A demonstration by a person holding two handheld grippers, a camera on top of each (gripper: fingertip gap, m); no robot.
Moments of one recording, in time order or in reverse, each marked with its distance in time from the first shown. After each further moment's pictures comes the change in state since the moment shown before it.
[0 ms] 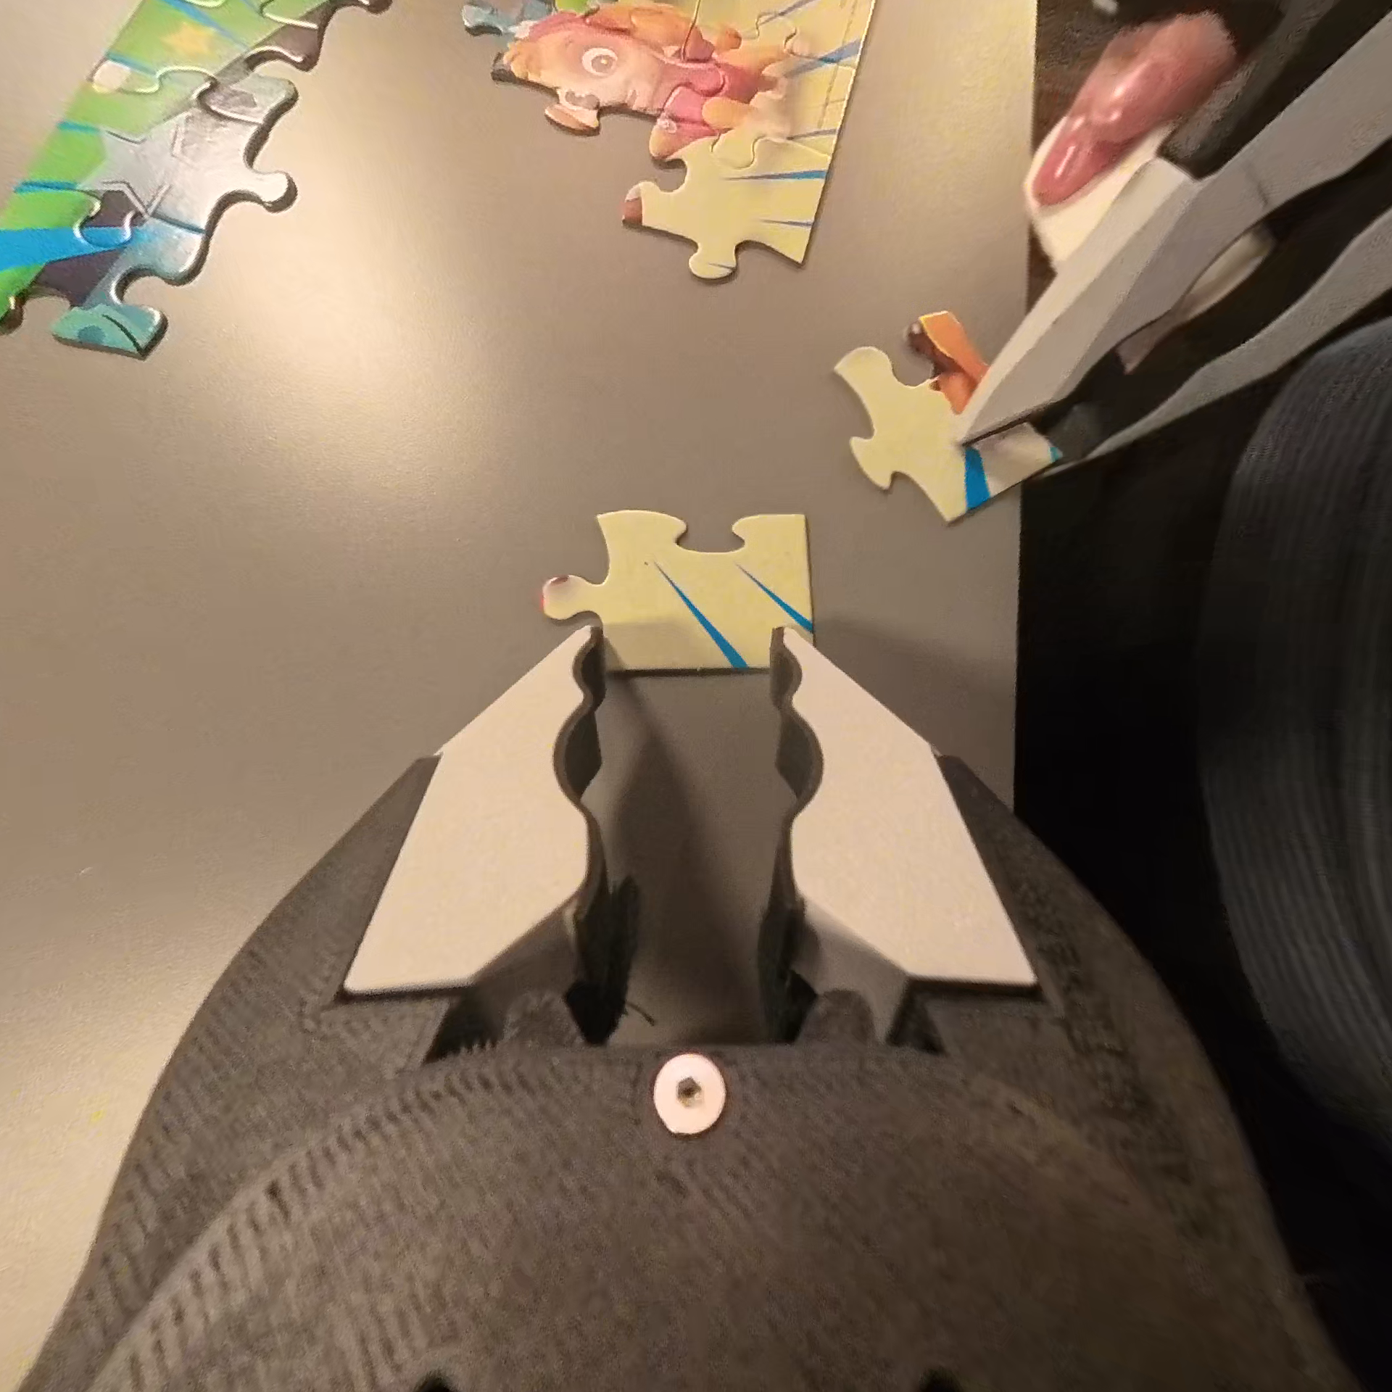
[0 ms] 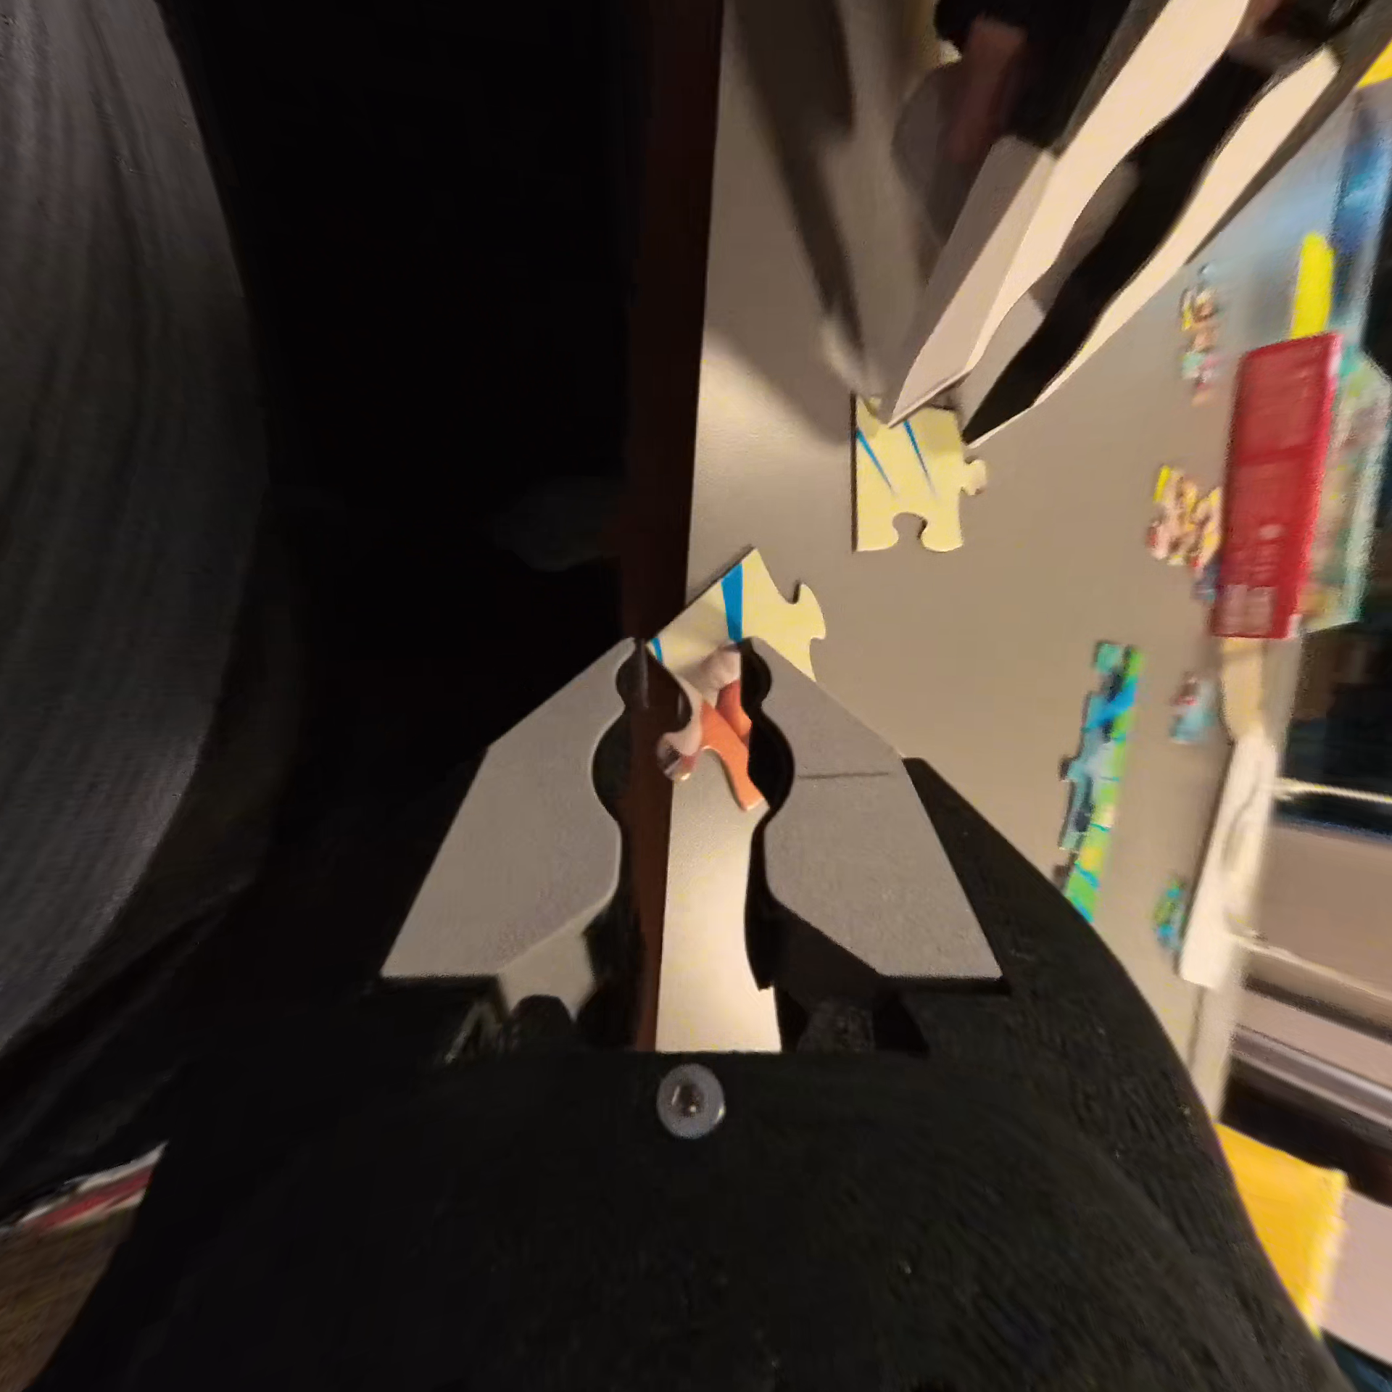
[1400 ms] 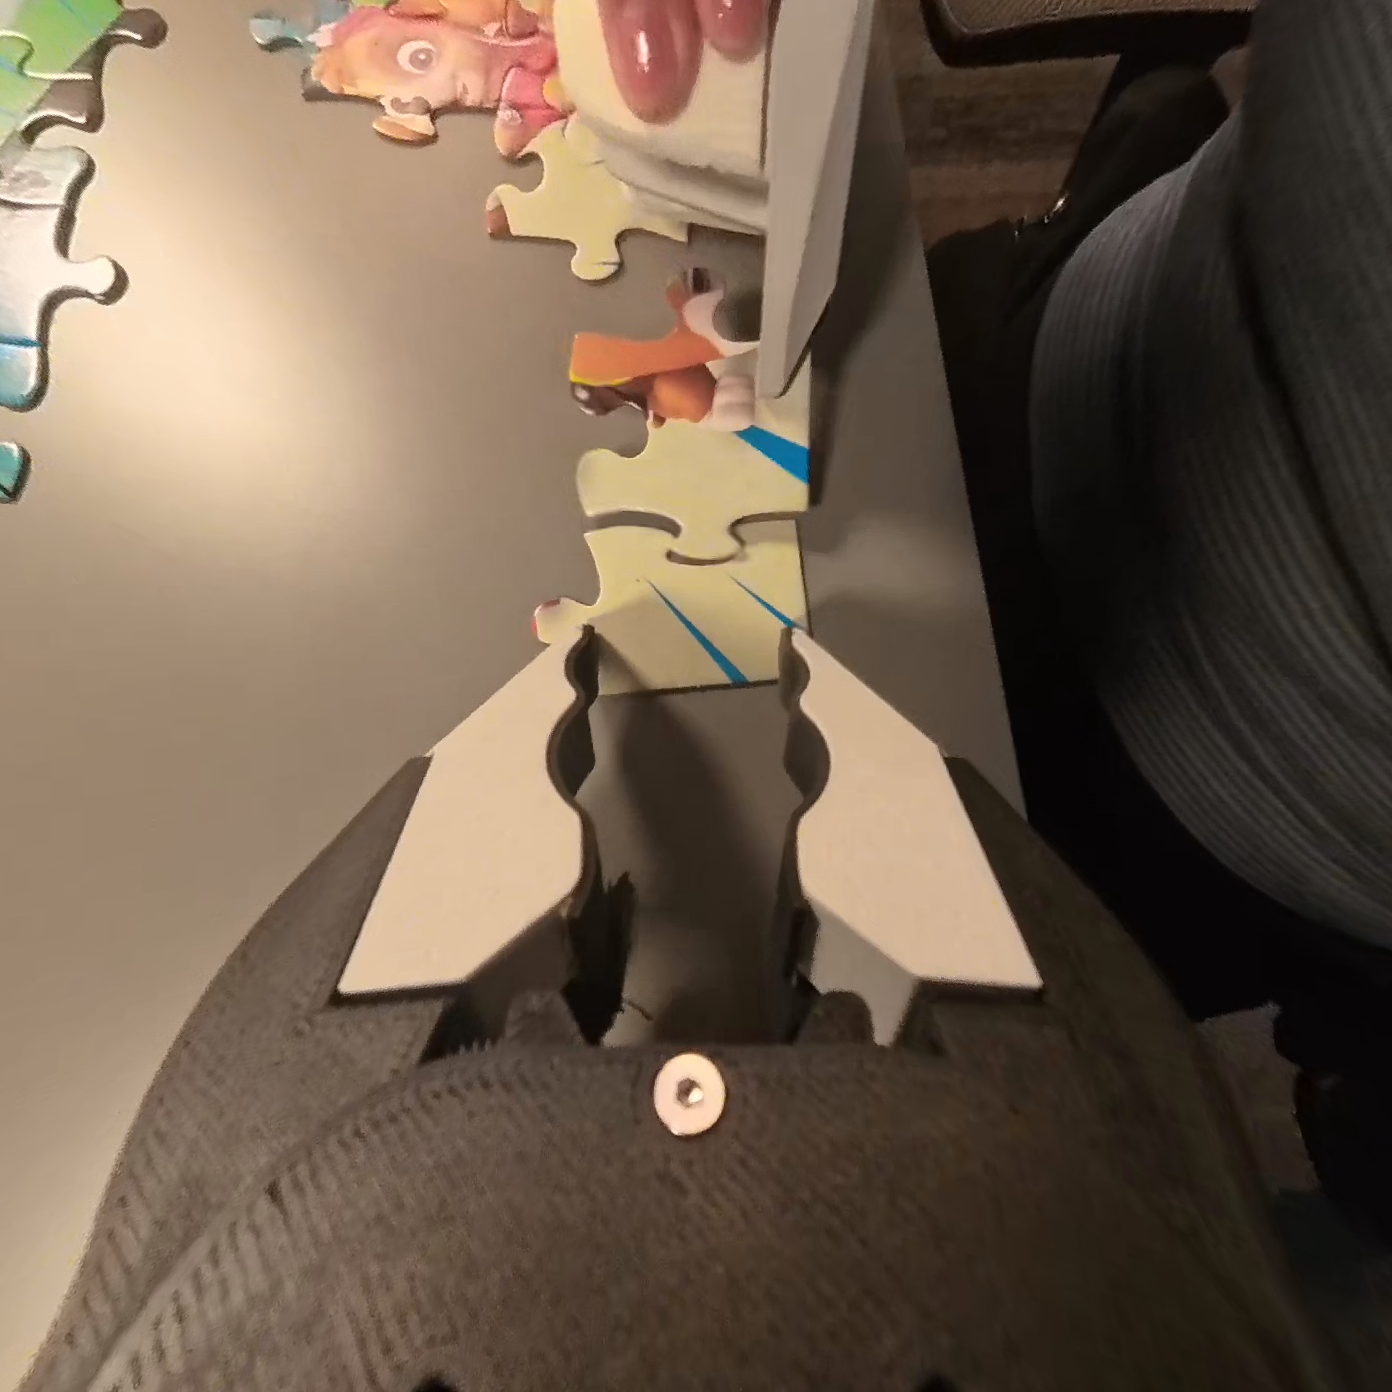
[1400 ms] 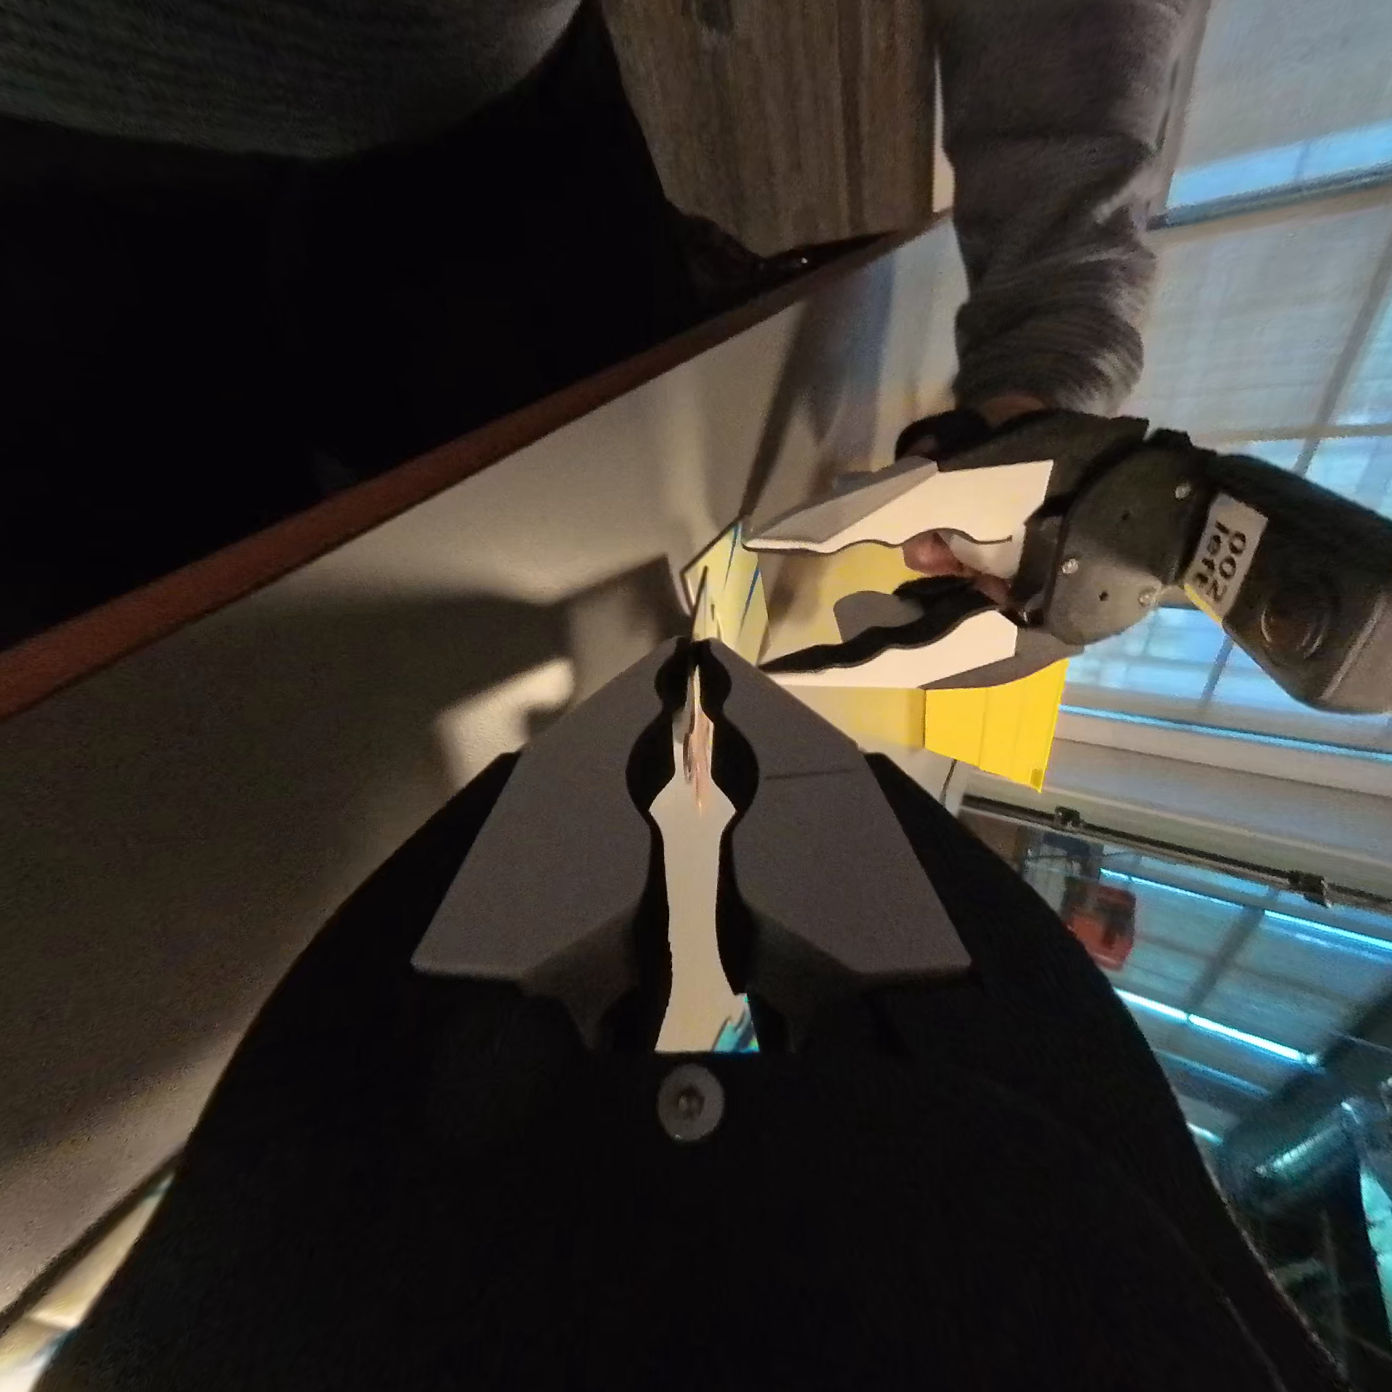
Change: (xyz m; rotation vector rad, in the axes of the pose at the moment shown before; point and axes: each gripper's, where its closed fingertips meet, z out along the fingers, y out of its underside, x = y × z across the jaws) left arm 0.007 -0.003 0.004 -0.067 0.173 0.170; right arm 0.048 -0.003 0.009 0.624 0.063 -0.815
